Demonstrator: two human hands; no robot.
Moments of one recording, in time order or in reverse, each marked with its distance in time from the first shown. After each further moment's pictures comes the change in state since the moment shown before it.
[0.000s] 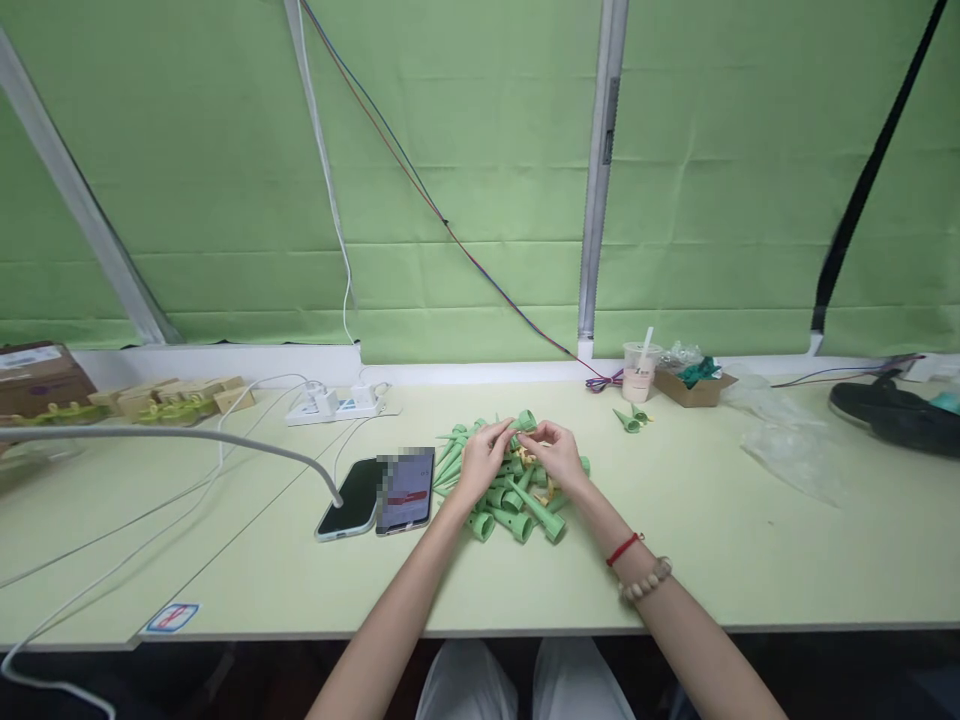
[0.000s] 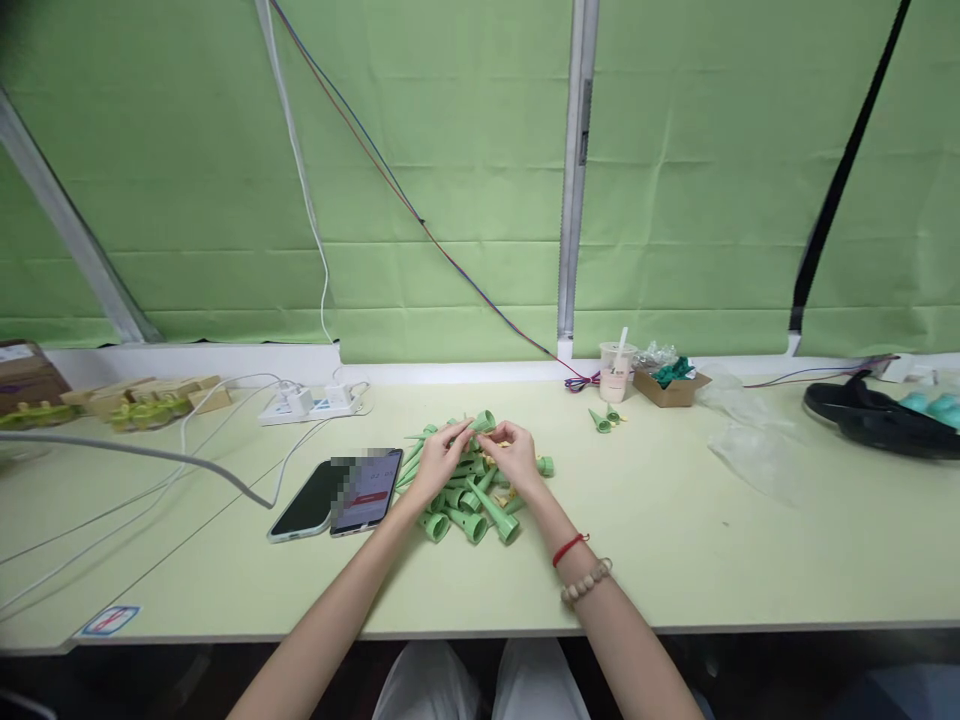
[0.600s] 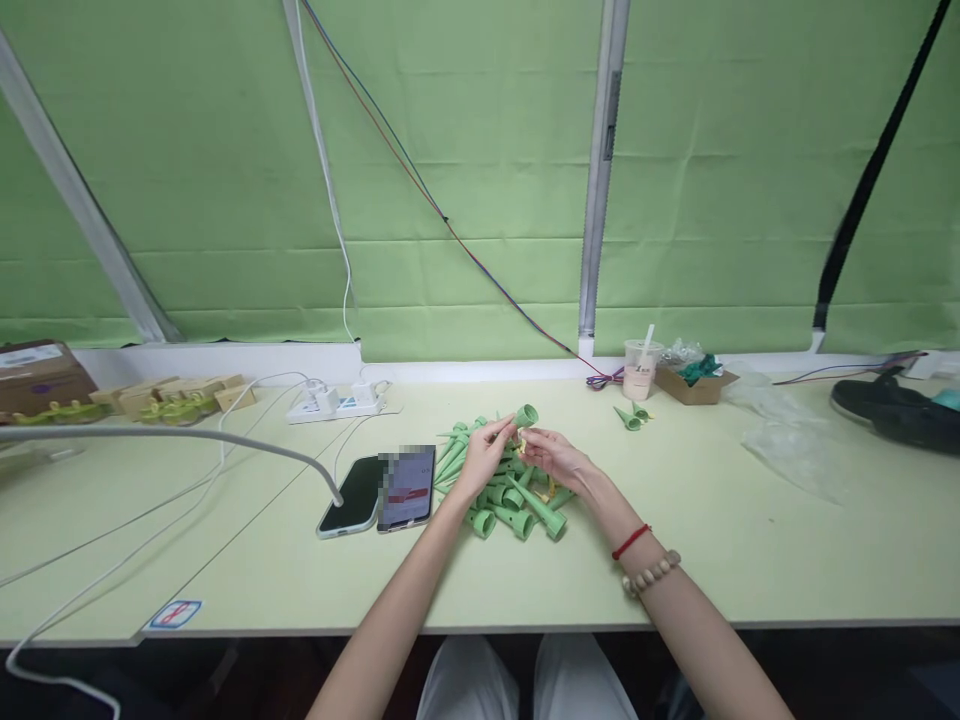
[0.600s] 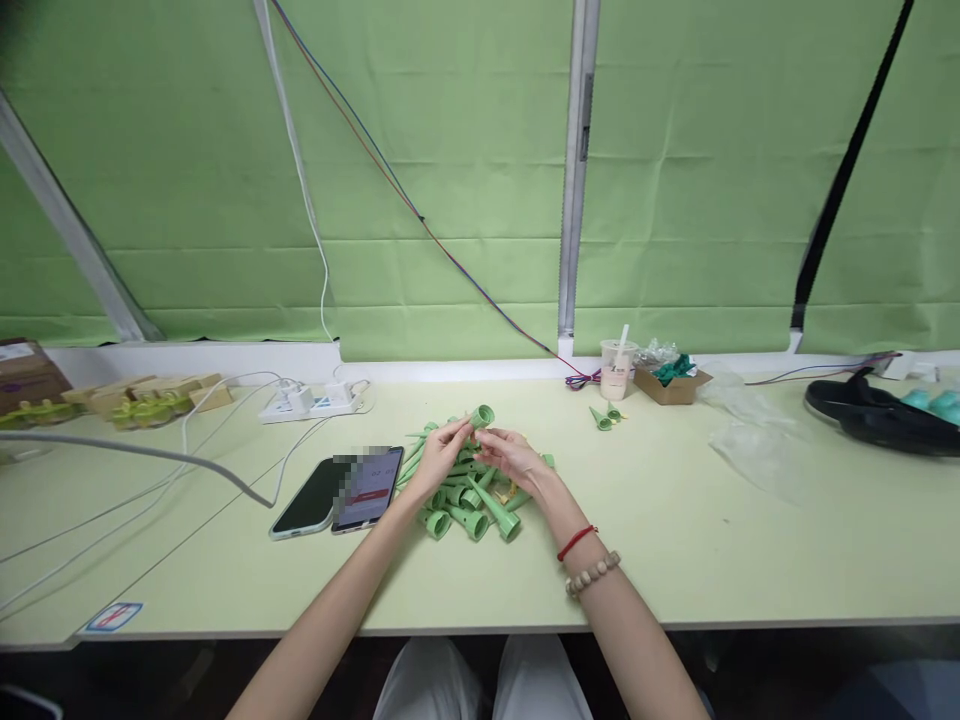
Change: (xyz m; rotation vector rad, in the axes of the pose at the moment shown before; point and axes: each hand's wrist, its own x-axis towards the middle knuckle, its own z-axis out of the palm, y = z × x) left_hand 0.005 0.001 0.002 -0.353 -0.026 -0.073; right_hand -0.002 -0.017 -0.005 0.349 -0.304 0.369
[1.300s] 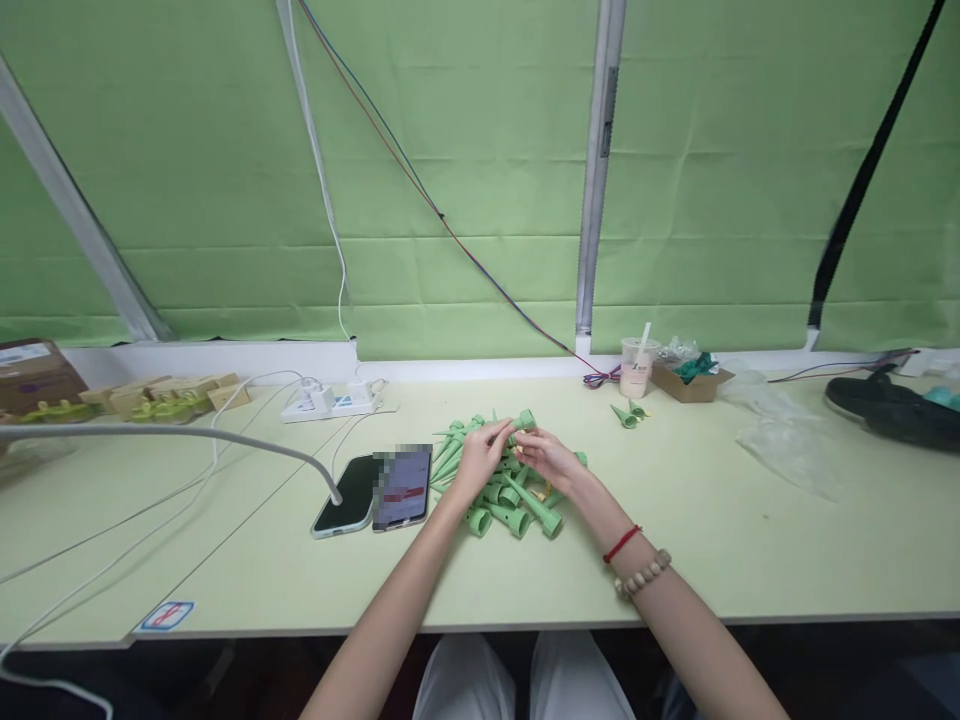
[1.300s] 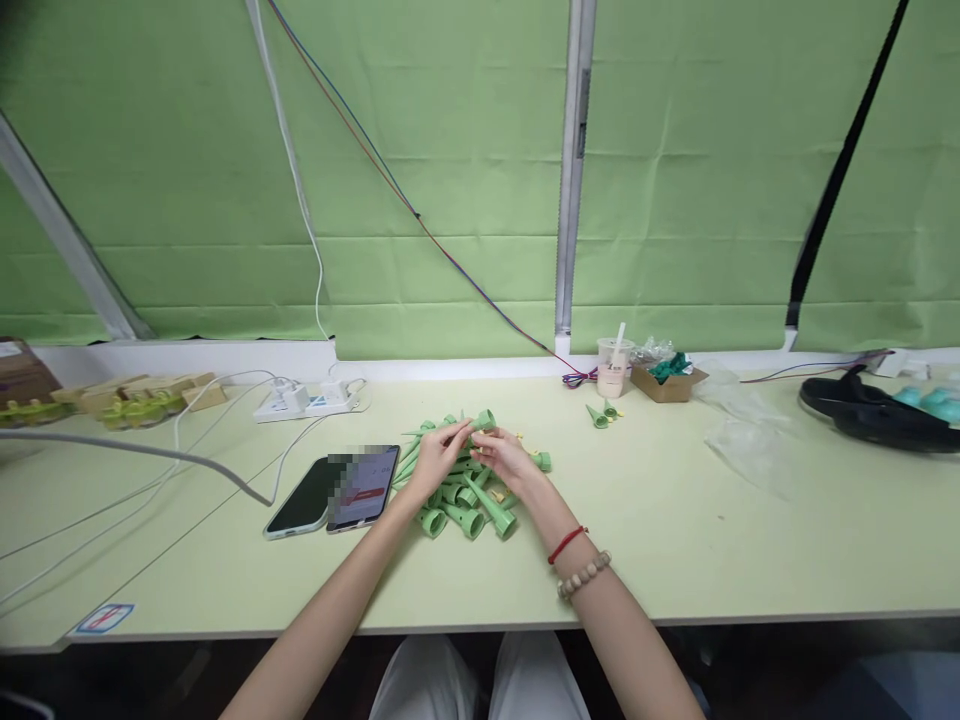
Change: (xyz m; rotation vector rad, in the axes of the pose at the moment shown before) left_hand -0.003 -0.007 0.000 0.213 0.020 0.088; right_hand 0.004 0.008 0.004 0.078 0.163 0.005
